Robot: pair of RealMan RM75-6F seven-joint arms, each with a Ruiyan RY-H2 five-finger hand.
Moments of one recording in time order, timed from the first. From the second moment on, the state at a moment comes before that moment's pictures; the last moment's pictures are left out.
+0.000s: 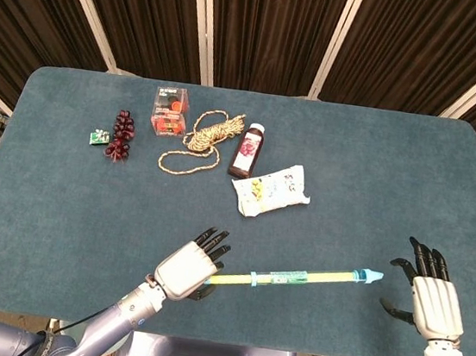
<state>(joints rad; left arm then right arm) -0.72 -1.67 -0.06 -1.87 1.23 1.08 0.93 0.13 -1.17 0.07 -1.72 -1.43 1.37 -0.19</state>
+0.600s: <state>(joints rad) -0.77 -1.61 -0.06 -1.95 1.20 1.04 0.94 0.17 -1.27 0.11 -1.72 -1.34 1.34 -0.28</state>
